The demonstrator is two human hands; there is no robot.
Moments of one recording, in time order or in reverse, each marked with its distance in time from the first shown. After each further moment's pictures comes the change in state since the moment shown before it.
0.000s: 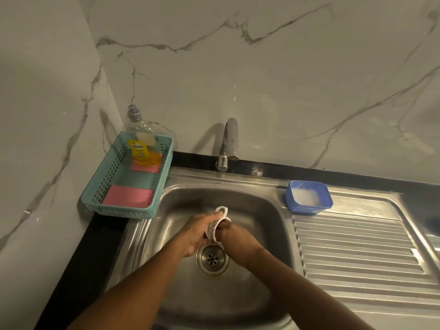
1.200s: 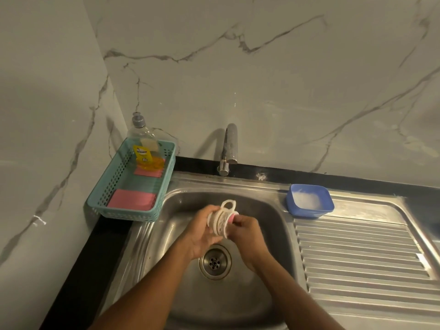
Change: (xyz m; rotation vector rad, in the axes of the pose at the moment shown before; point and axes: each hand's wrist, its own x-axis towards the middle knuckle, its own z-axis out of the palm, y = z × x) left_hand -0.012 0.010 0.016 -0.229 -0.042 0.017; right_hand -0.015 -0.013 -0.014 1.198 0.454 0.257
